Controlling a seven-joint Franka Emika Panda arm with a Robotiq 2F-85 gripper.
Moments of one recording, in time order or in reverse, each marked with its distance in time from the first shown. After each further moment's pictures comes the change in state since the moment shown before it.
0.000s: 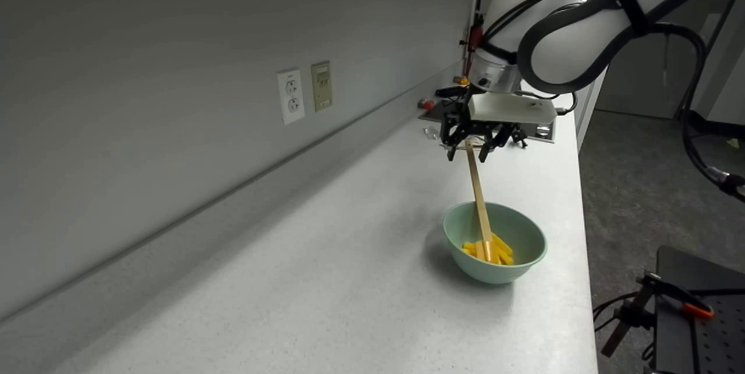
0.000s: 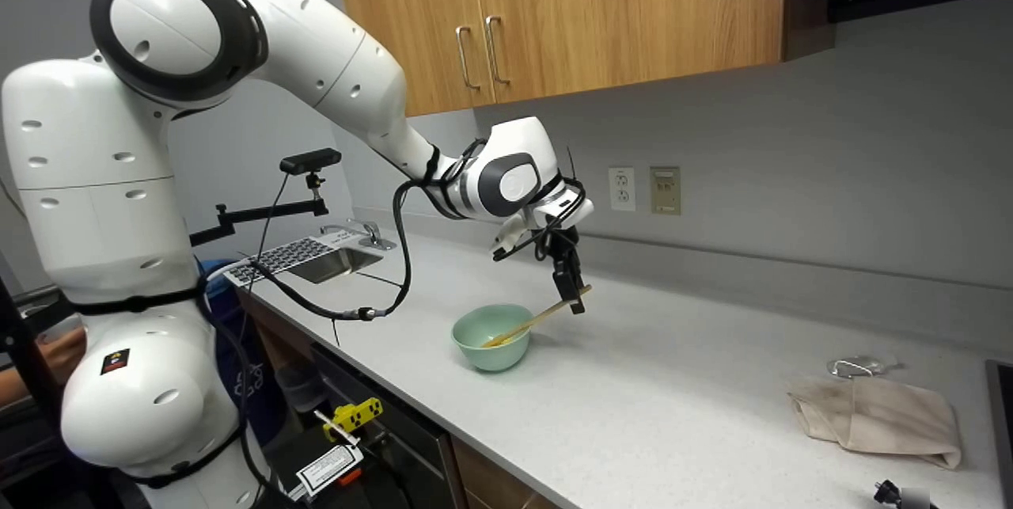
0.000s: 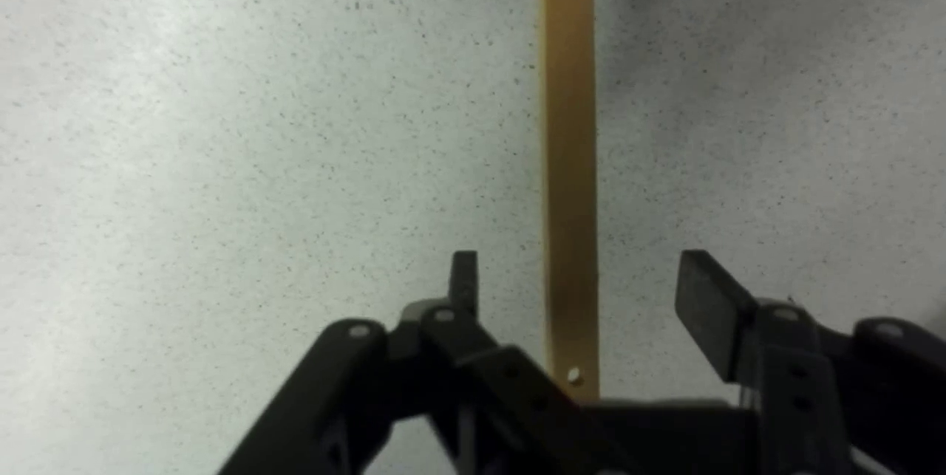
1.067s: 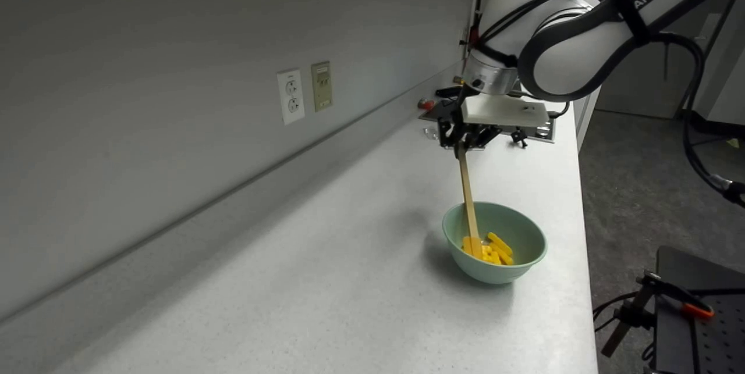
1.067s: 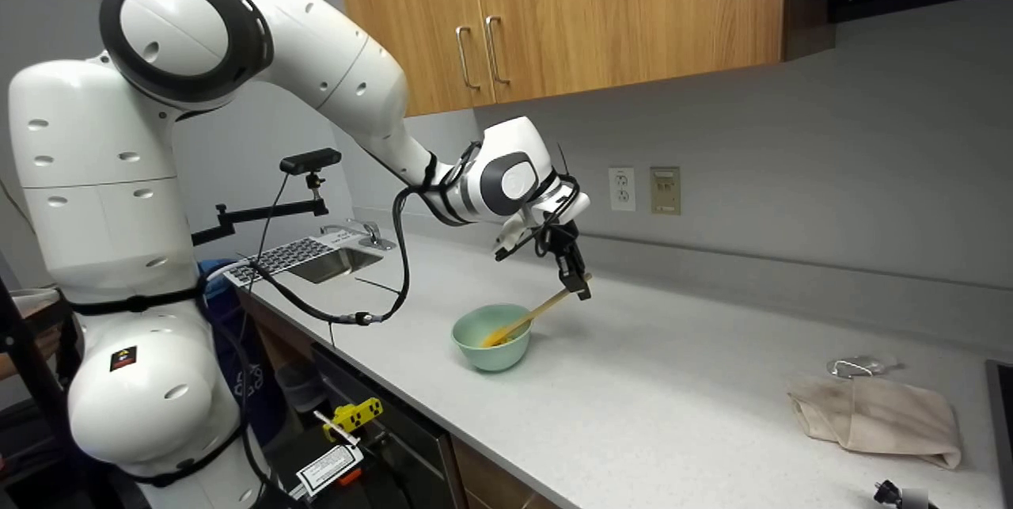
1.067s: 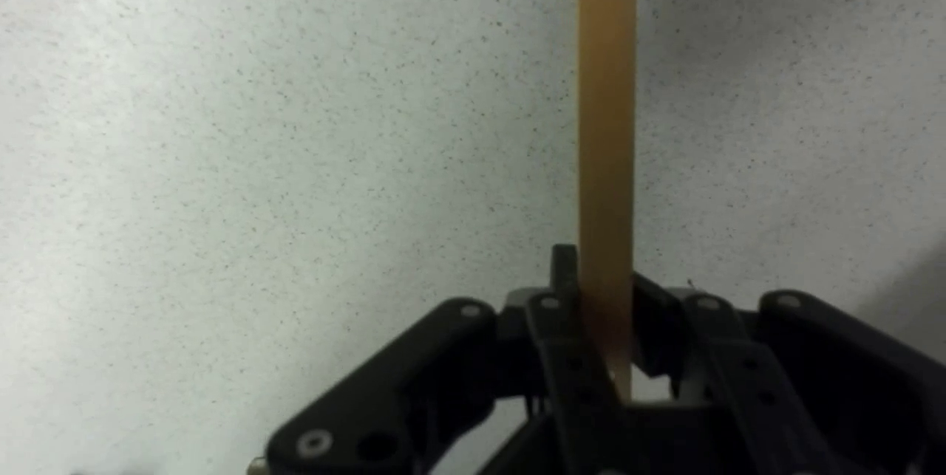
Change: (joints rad) arm 0.058 0.012 -0.045 0.007 -0.105 0.064 0.091
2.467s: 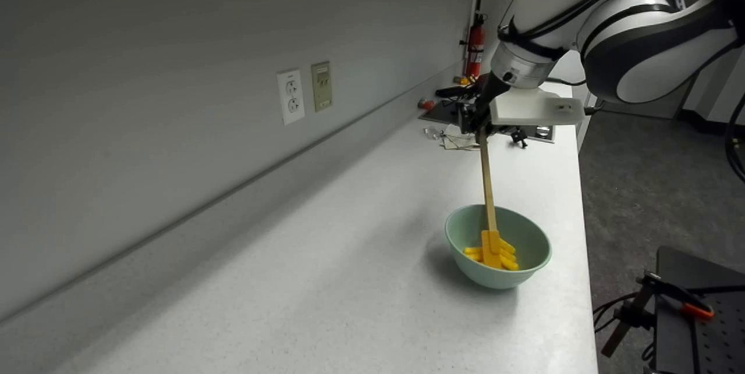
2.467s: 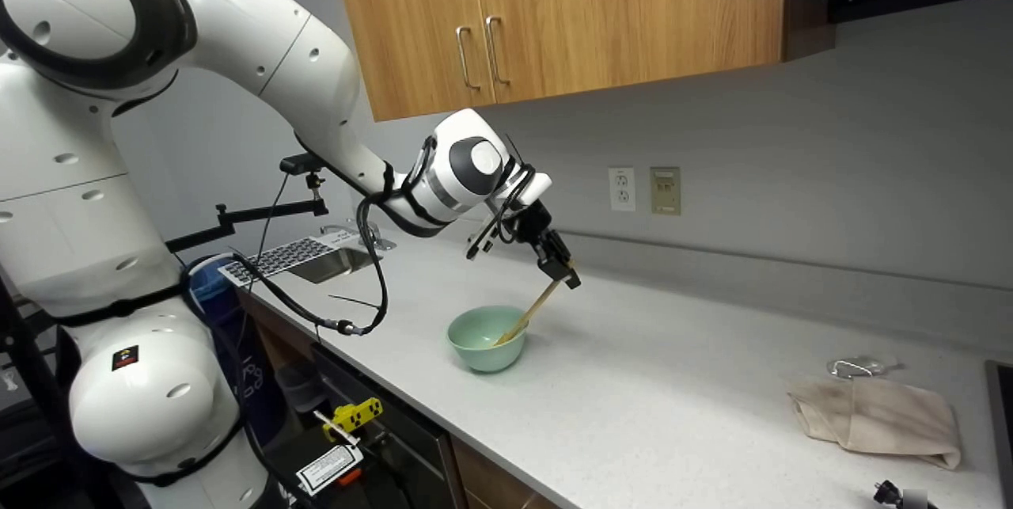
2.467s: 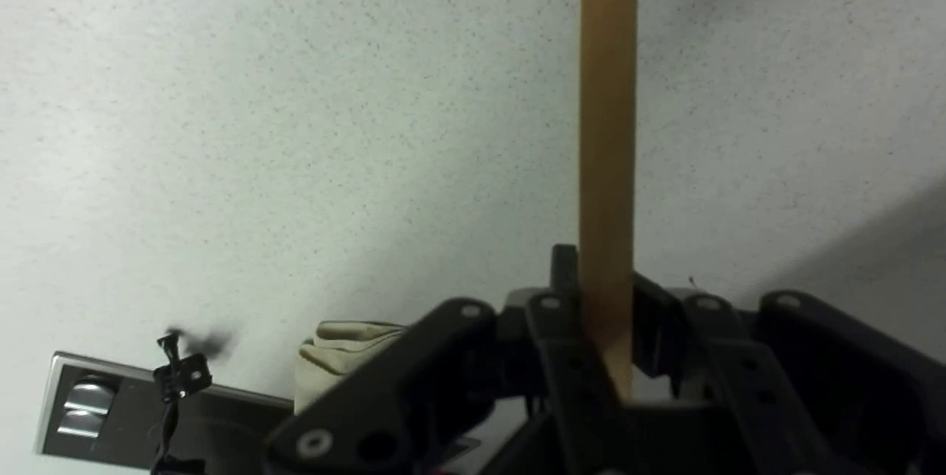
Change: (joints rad) arm 0.014 -0.189 -0.007 -0.156 -0.431 0.012 0.336
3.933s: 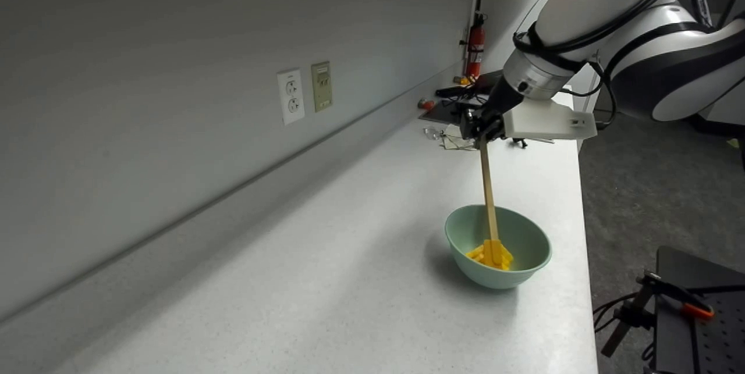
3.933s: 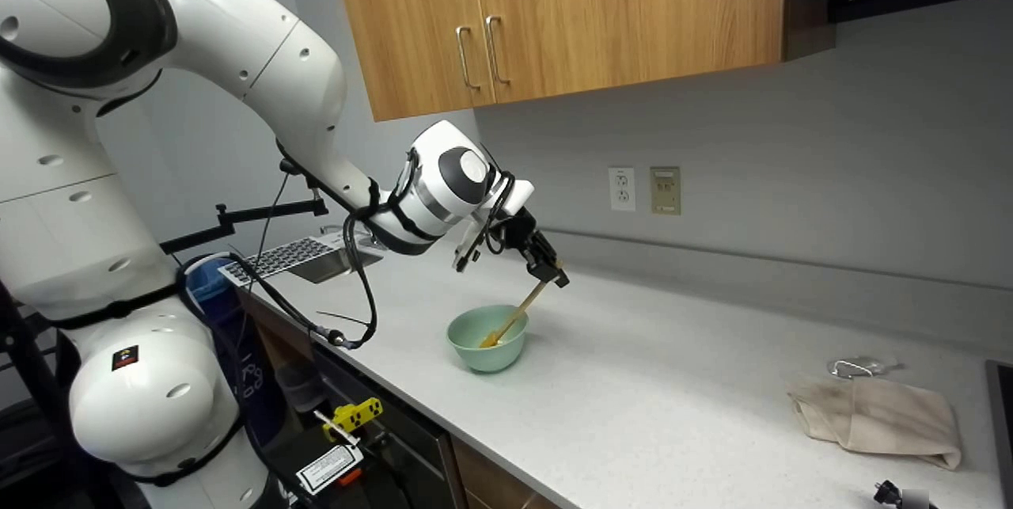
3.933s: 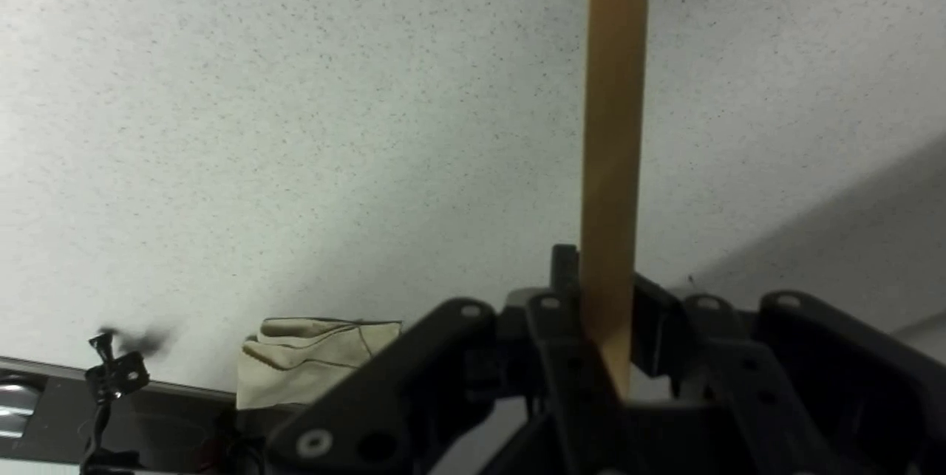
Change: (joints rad) arm -0.001 -0.041 -0.001 -0.088 -0.163 0.142 0.113
